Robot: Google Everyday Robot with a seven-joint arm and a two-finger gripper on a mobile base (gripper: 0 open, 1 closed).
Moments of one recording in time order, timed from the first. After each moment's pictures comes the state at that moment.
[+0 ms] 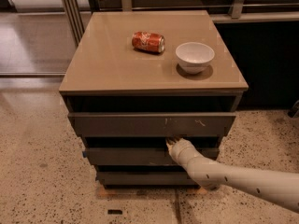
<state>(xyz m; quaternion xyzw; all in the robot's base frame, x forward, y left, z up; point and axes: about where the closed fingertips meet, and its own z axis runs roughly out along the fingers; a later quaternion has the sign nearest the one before) 0.641 -0.102 0.488 -0.24 0.81 0.05 0.53</state>
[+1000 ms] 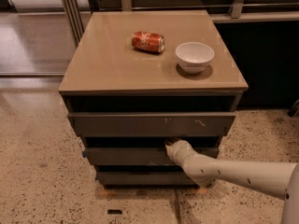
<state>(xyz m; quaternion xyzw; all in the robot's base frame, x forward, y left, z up) 0.649 -0.101 0.461 -0.25 0.83 0.03 0.50</state>
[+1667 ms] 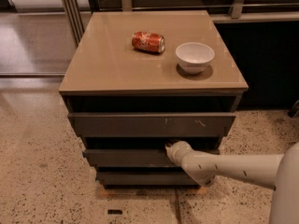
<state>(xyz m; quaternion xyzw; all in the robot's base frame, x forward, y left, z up) 0.641 -0.105 0.444 -0.26 0.85 0.03 0.46</state>
